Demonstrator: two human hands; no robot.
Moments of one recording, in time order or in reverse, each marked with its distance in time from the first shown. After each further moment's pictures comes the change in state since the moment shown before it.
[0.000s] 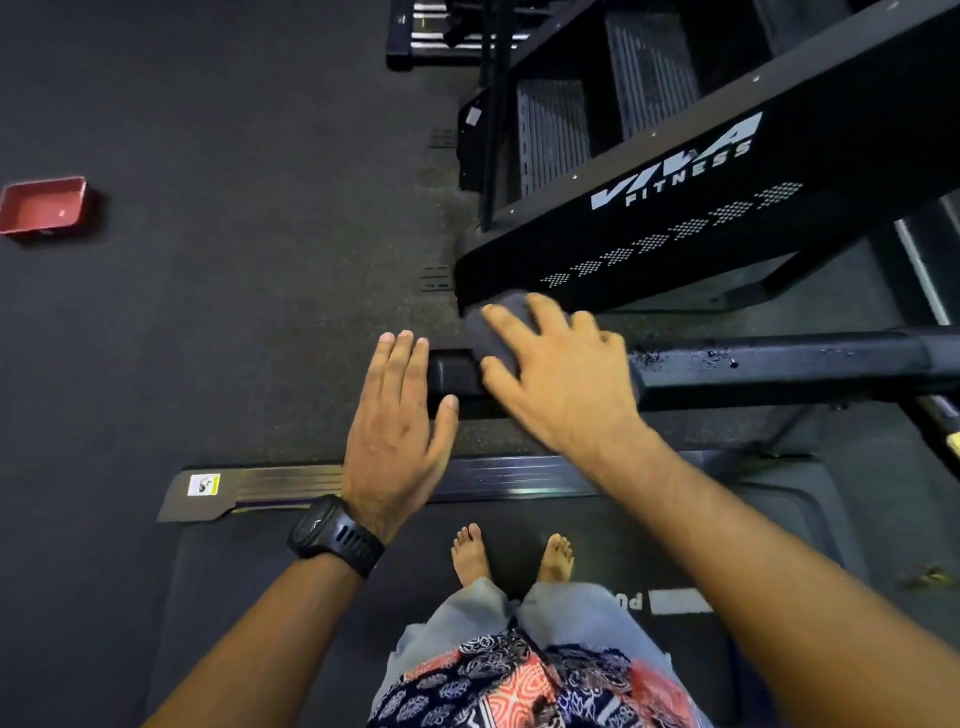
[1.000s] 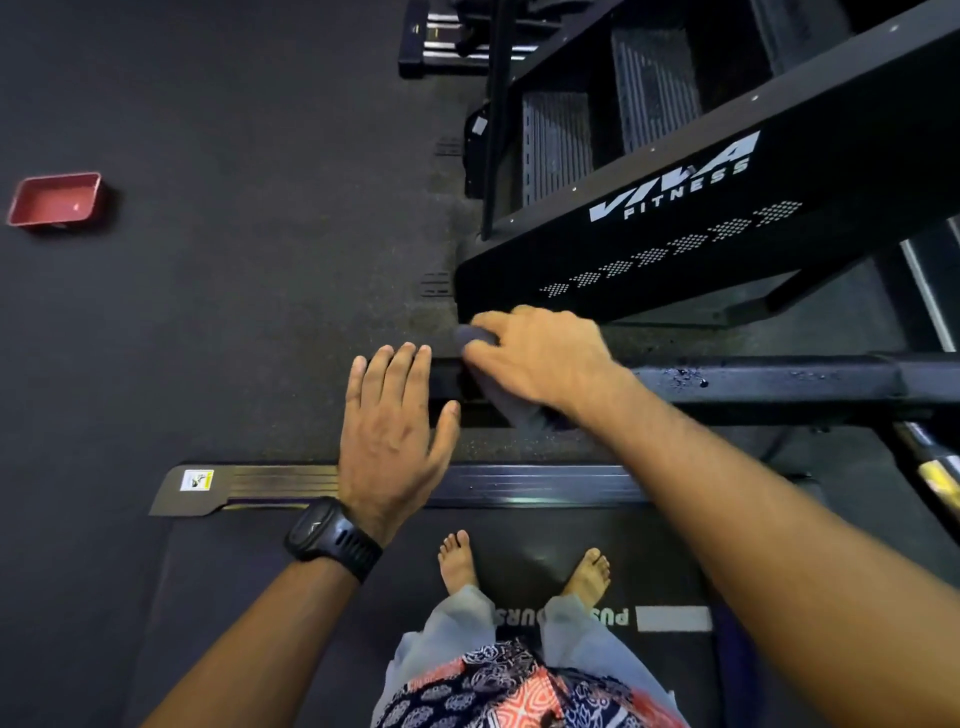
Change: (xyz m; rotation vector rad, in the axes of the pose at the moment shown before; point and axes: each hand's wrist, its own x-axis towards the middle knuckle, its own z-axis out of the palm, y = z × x) left_hand 0.007 0.029 0.006 0.224 0.039 -0.018; right_hand 0.050 0.021 -0.019 0.204 -0.307 -0.022
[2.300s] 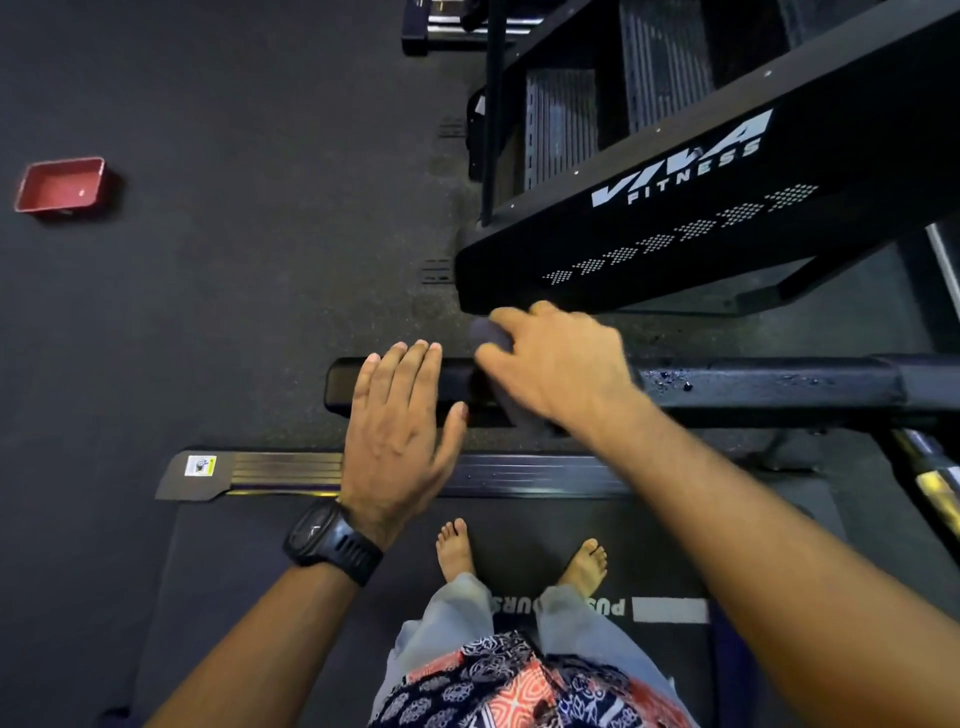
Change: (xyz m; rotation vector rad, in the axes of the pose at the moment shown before) left_hand 0.007 0.029 0.007 0.005 -0.019 0.048; right_hand -0.016 0.034 -0.001 -0.025 0.060 0.052
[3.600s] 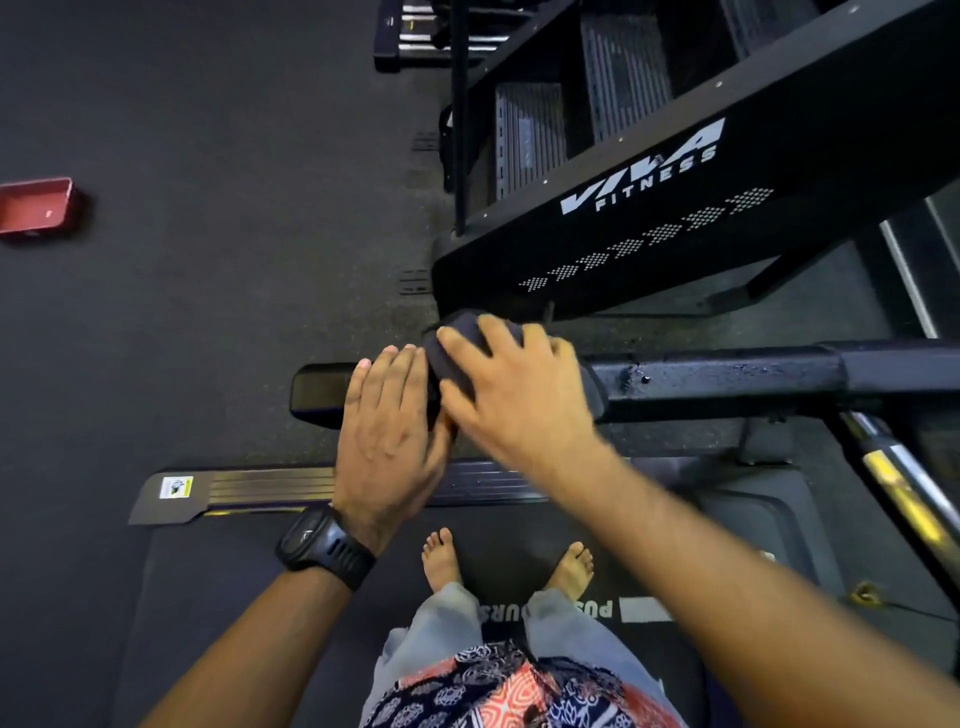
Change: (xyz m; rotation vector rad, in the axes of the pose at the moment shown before) left_hand 0.002 0.021 0.007 -0.018 0.012 0.045; right_hand -0.037 0.004 0.026 -0.186 0.208 -0.177
